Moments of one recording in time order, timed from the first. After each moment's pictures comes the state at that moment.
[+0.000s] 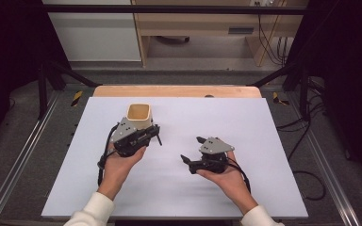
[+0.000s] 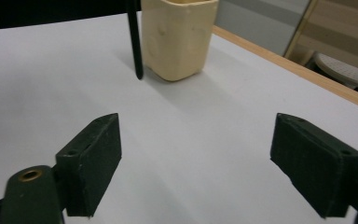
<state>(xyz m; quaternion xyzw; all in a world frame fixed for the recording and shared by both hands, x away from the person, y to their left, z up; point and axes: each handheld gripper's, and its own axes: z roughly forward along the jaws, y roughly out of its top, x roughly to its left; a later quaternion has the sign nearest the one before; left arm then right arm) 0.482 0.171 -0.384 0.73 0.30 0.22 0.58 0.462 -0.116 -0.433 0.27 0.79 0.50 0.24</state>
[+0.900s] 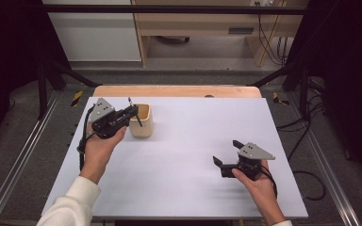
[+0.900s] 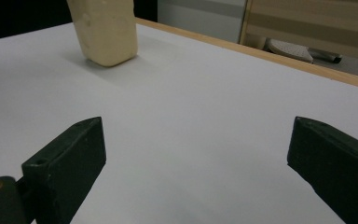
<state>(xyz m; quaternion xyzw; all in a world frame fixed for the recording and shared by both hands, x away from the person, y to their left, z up) 0.507 0.215 -0.340 0.70 0.34 0.28 0.56 0.446 -0.208 -0.448 0.36 0.73 0.51 0.26</state>
